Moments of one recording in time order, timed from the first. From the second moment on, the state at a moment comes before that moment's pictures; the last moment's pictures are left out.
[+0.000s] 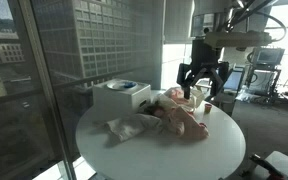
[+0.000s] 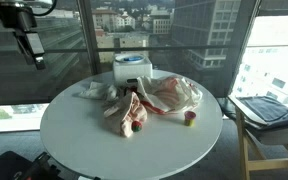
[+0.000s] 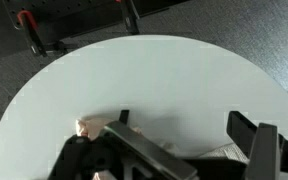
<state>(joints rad) 0.11 -0.57 0.39 -2.56 0.18 1.99 0.59</state>
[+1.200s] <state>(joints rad) 0.10 -0.55 0.36 -2.60 0.15 2.06 0.59</state>
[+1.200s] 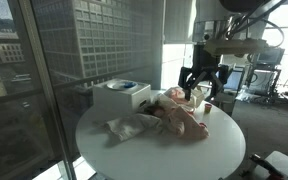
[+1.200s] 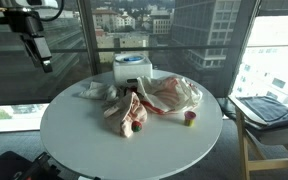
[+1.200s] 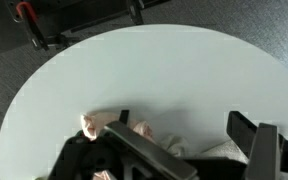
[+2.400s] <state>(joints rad) -0.02 0.05 0.04 -2.67 0.03 2.90 0.13</state>
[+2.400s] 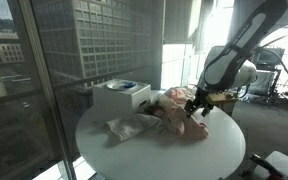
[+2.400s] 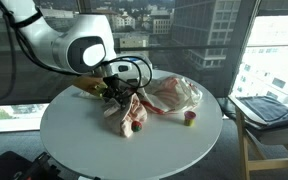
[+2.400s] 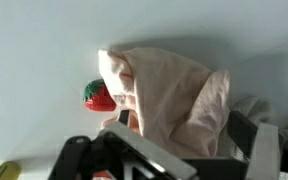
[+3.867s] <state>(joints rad) 0.57 0.27 -0.45 -2.31 -0.23 2.59 0.77</state>
